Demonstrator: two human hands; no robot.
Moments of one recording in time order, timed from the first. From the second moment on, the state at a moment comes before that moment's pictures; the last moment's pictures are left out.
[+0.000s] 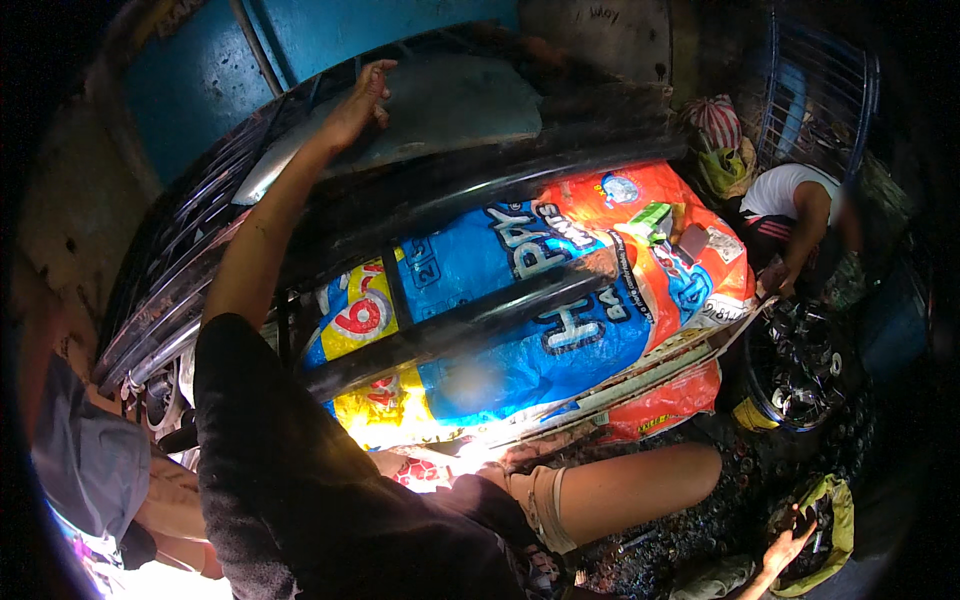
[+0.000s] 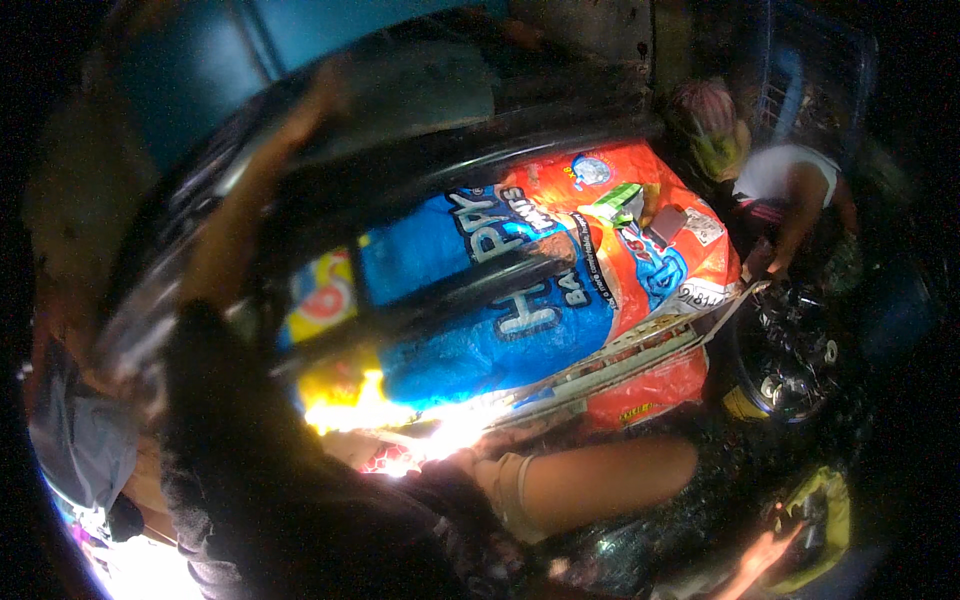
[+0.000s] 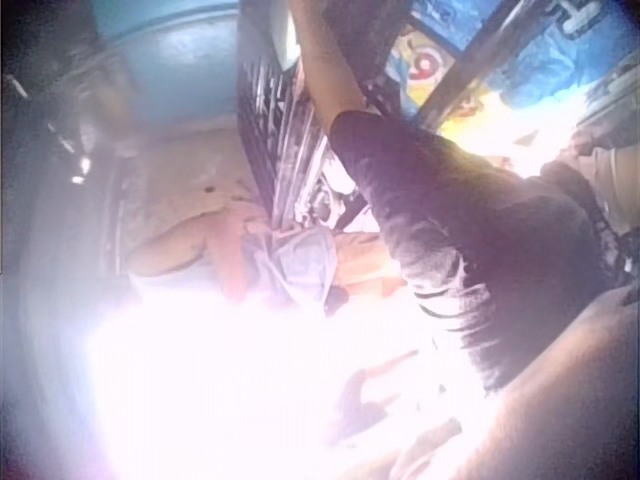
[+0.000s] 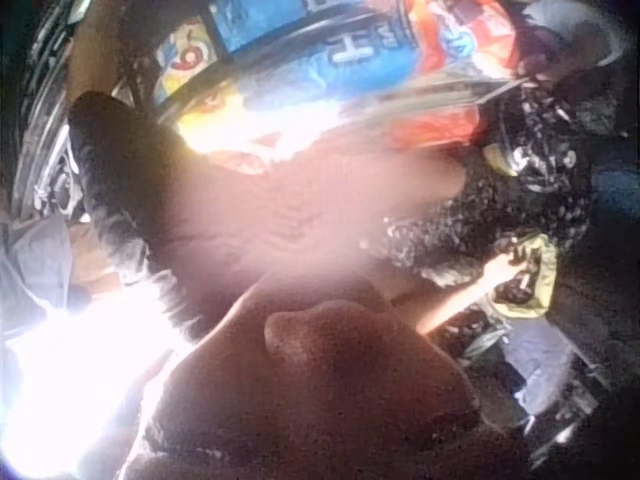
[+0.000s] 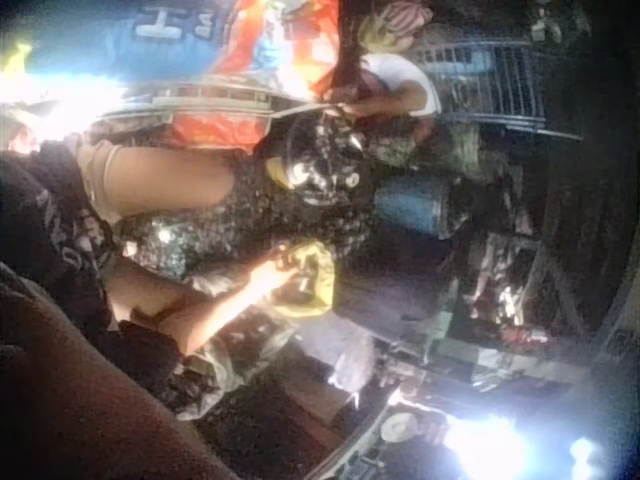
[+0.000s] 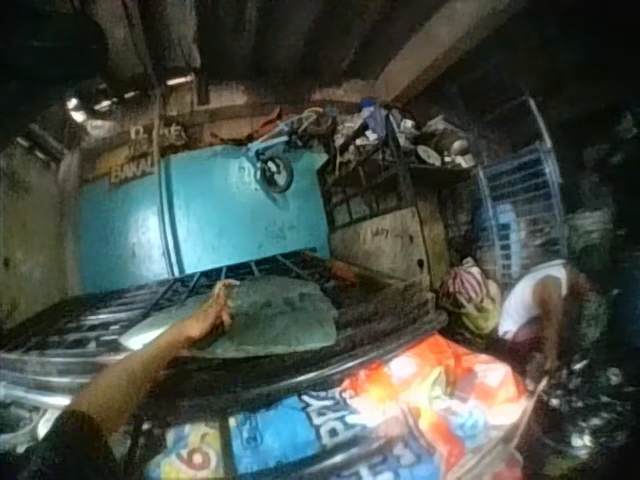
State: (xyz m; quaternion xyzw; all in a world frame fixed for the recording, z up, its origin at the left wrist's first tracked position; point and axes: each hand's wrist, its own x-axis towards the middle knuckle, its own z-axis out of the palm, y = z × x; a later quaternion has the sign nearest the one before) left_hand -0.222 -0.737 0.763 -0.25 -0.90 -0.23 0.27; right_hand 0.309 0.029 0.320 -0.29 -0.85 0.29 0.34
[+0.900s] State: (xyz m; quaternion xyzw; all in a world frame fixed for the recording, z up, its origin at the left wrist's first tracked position) left_hand -0.243 -0.652 0.713 -0.07 -0.97 0.08 0.22; right_hand 0.328 0.040 0.326 -0.29 -0.84 0.26 0.37
